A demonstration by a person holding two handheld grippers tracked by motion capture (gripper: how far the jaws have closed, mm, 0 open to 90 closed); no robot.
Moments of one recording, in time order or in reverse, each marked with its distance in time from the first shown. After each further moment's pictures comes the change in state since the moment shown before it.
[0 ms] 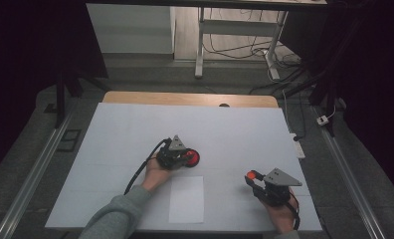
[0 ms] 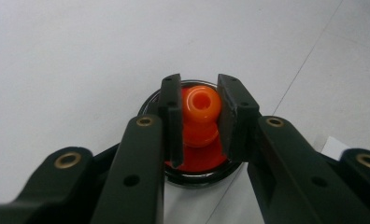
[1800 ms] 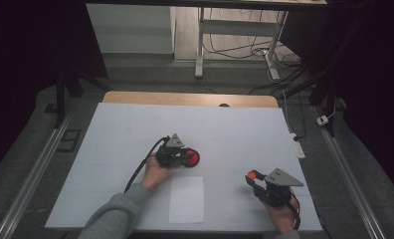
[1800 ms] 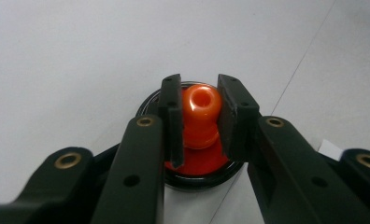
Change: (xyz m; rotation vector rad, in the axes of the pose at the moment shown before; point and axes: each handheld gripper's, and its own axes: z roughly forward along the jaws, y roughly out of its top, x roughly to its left) left arm 0.011 -0.001 0.002 -0.013 -0.072 -0.042; right arm -0.001 0.001 -0.003 -0.012 0.000 0.005
